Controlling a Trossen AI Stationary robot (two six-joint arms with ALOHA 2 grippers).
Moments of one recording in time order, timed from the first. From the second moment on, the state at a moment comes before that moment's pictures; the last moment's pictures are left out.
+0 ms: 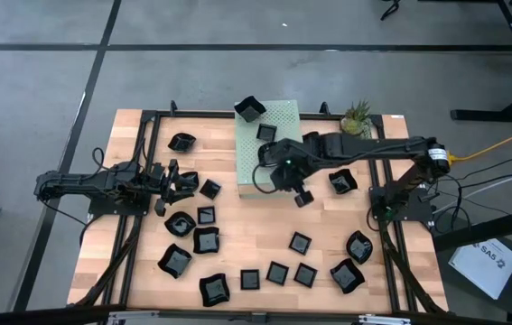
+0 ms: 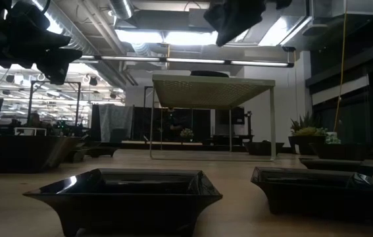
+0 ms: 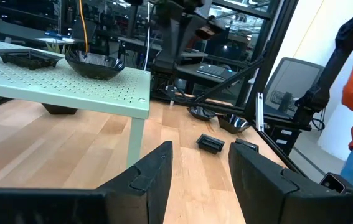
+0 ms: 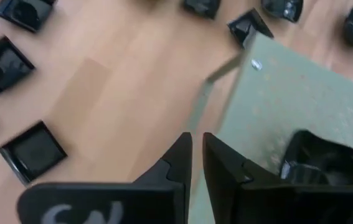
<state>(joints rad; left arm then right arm) 0.02 0.02 0.01 0.03 0.08 -0.25 -0.02 1.61 1.55 -0.92 -0.08 -0.53</state>
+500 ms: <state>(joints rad) 0.02 0.02 0.01 0.03 0.08 -0.25 0.20 1.64 1.55 -0.82 0.08 -0.13</state>
